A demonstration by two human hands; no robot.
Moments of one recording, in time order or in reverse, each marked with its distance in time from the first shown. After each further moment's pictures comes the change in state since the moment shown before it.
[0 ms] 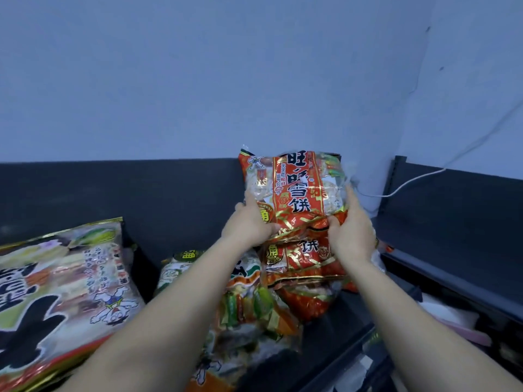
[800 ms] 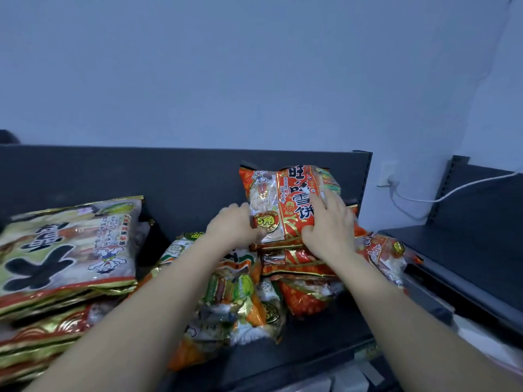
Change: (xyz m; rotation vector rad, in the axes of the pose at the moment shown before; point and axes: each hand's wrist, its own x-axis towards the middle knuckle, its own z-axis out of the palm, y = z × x) left_hand -0.038 0.004 0.005 0.420 0.056 -0.142; right_hand 0.015 0.016 0.016 -0.246 -0.340 -0.442
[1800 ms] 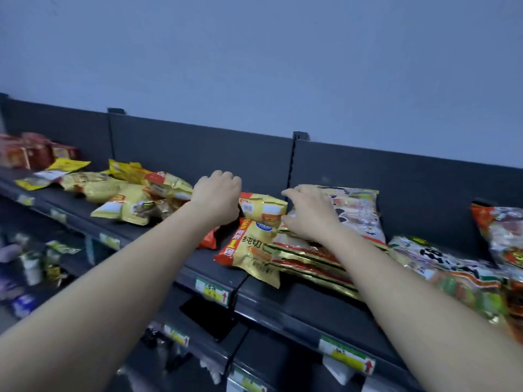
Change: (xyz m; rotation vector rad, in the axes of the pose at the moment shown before) left_hand -0.314 -0.252 -0.167 0.698 0.278 -0.598; right_hand -0.133 -0.377 -0.019 0.313 -0.288 -0.907
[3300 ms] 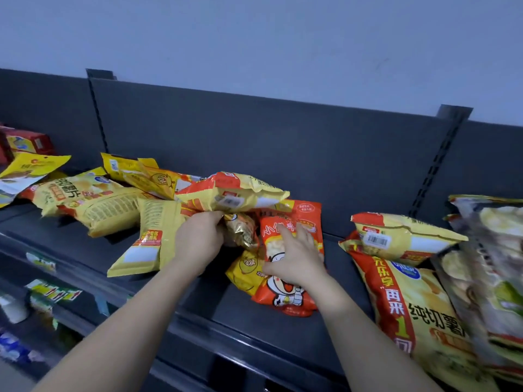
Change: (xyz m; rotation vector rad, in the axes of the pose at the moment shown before) left_hand 0.117 -0.258 0.255 -0.502 0.015 -0.219; right_hand 0.213 -0.185 0.239 0.341 -0.314 0.408
